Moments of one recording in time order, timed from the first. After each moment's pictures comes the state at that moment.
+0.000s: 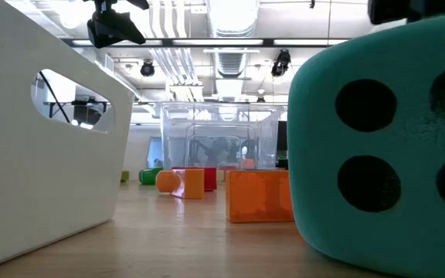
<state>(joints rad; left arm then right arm) -0.15 1.20 1.08 -0.68 -0.03 -0.63 0.19 0.92 0.83 -0.81 -0.33 0.82</state>
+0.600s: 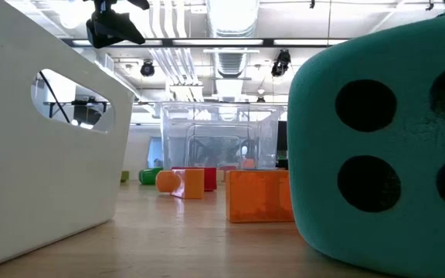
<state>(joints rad) -0.15 1.20 1.08 -0.68 -0.03 -0.65 0.46 0.95 0.83 -0.66 -0.29 1.04</state>
